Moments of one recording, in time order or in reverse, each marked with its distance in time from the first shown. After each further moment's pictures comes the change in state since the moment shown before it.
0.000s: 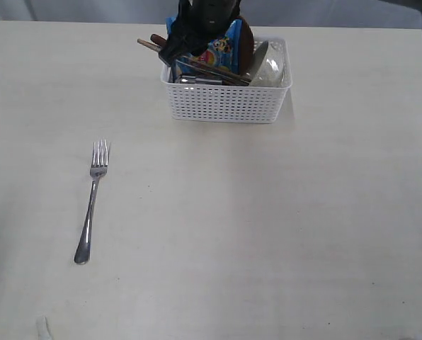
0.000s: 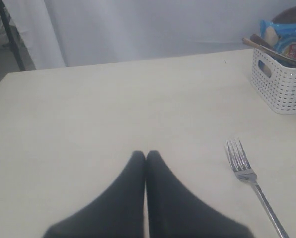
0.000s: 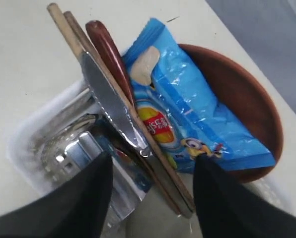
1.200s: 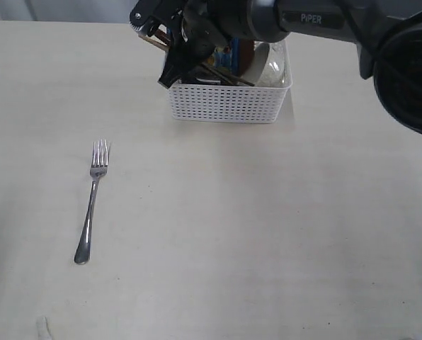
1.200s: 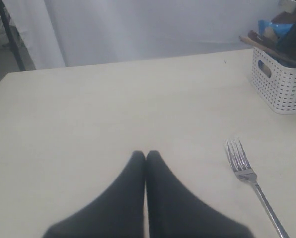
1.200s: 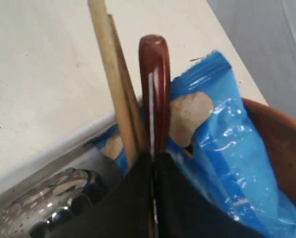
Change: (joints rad) left arm 0.000 0.000 0.000 0.000 0.000 0.000; right arm -0.023 0.156 -0.002 -0.073 -0.274 -0.071
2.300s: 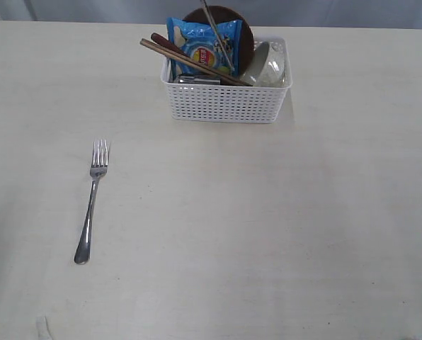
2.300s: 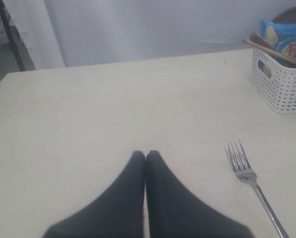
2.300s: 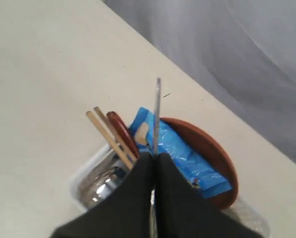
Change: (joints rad) left arm 0.000 0.000 0.000 0.000 0.000 0.000; right arm 0.001 -0.375 0.002 0.276 0.241 0.012
